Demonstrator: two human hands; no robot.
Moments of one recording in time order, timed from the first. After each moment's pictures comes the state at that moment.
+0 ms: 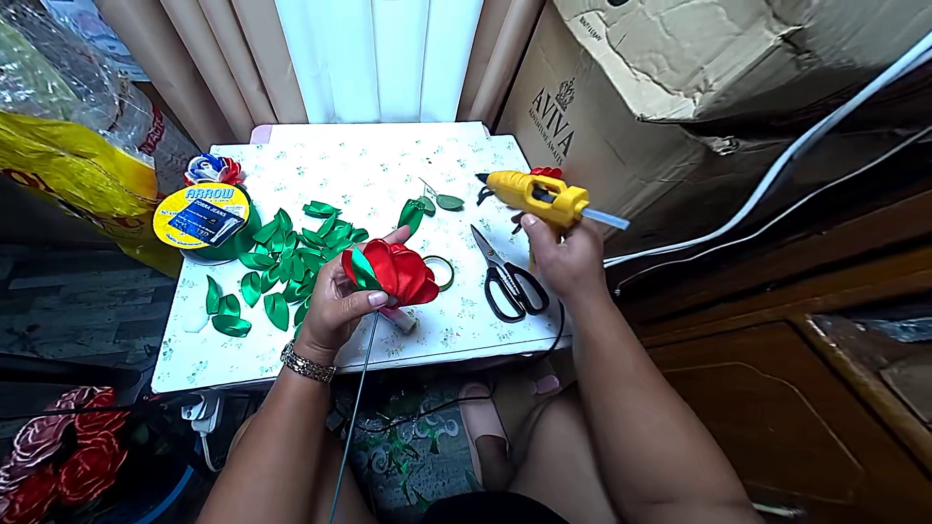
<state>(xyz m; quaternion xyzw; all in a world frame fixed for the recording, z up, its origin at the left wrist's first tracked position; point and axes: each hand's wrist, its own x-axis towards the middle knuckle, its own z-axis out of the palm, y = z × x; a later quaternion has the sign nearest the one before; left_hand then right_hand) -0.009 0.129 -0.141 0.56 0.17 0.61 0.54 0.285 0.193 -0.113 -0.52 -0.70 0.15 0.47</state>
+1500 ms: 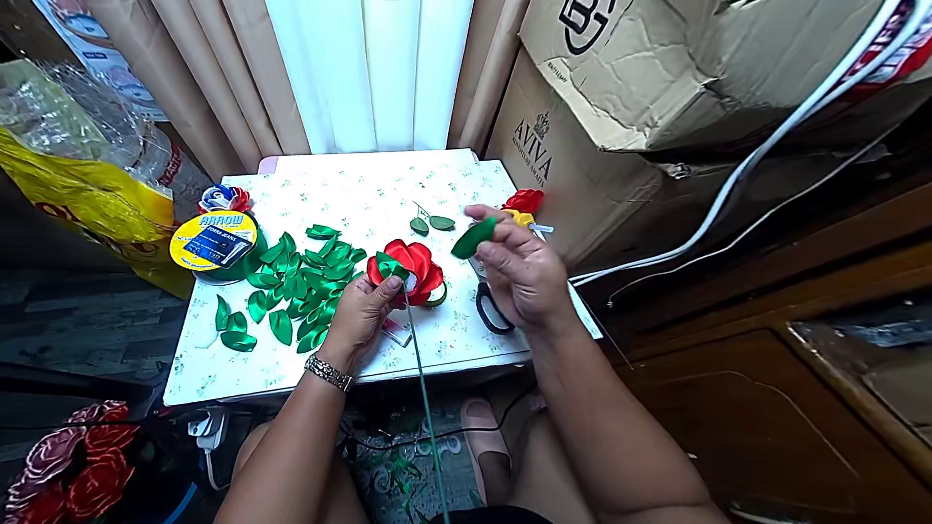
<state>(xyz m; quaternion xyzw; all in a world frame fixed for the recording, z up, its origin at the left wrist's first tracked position) 0.027 0.130 -0.135 0.36 0.34 0.60 0.63 0.234 0.162 -0.080 -0.28 -0.61 0.48 0.56</state>
